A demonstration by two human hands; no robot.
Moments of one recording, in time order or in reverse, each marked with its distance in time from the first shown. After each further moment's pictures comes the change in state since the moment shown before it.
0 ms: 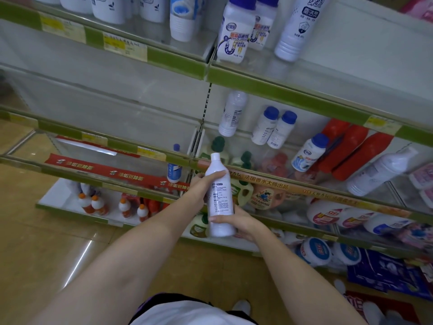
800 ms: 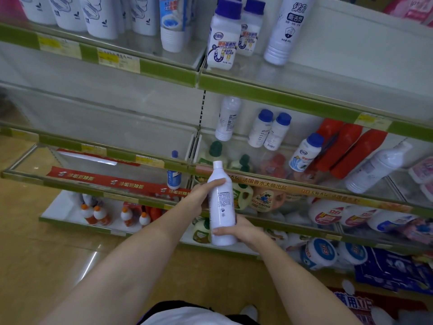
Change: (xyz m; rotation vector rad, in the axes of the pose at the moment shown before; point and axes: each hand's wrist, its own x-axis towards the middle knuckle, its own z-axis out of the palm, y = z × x) left_hand -0.012 0.001 0.001 0.116 -0.133 -0.046; right_hand -0.010 0.020 -0.007 -0.075 0.004 -0.018
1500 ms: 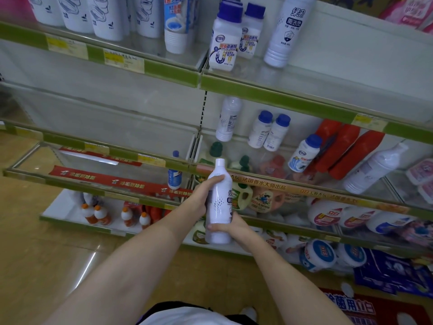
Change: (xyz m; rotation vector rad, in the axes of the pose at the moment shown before) left_hand -0.011 -0.004 0.009 -0.111 -0.012 0.008; right_hand 0.002 -0.002 0.019 0.010 0.109 -0.051
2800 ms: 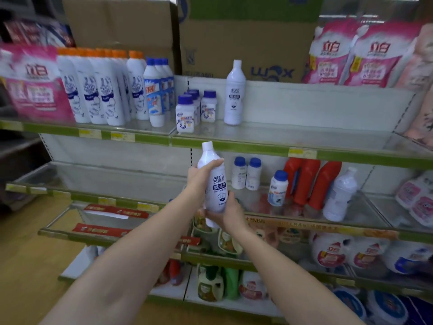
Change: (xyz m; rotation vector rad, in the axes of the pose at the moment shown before) left_hand -0.115 0.097 0.162 0.057 0.297 0.551; right_hand -0.096 -0.090 -0.090 -0.151 0.352 -0.587
